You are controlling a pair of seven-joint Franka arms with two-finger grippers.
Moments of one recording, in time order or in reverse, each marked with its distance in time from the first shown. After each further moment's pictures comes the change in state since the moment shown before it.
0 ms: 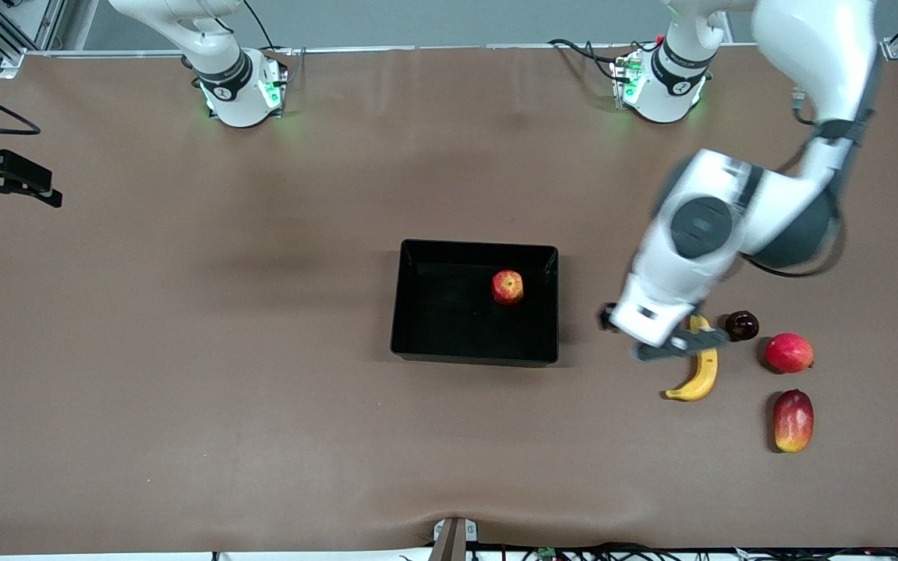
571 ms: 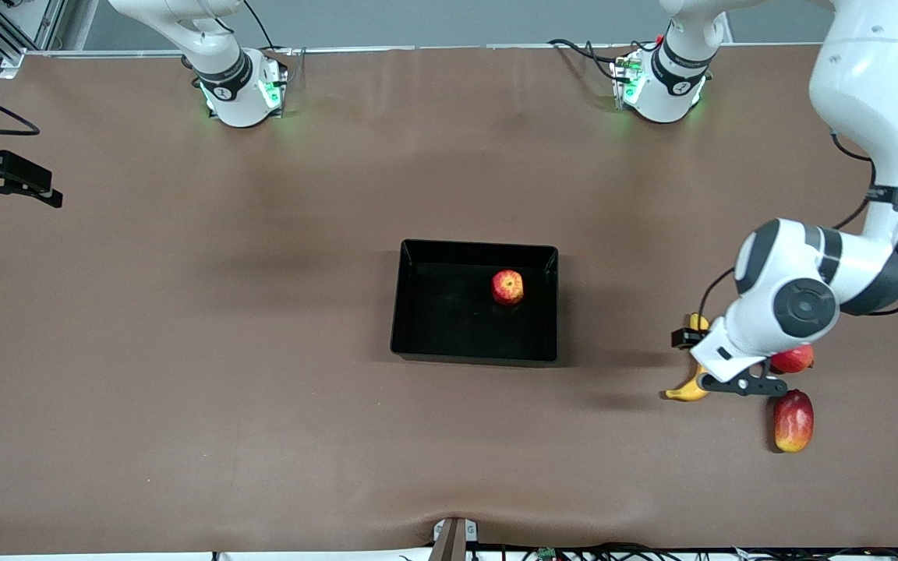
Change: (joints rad) left arm 0.203 0.160 0.003 -0.024 0.039 0.135 0.403; right arm 0.001 0.002 -0.001 -0.009 0.007 0.003 0.000
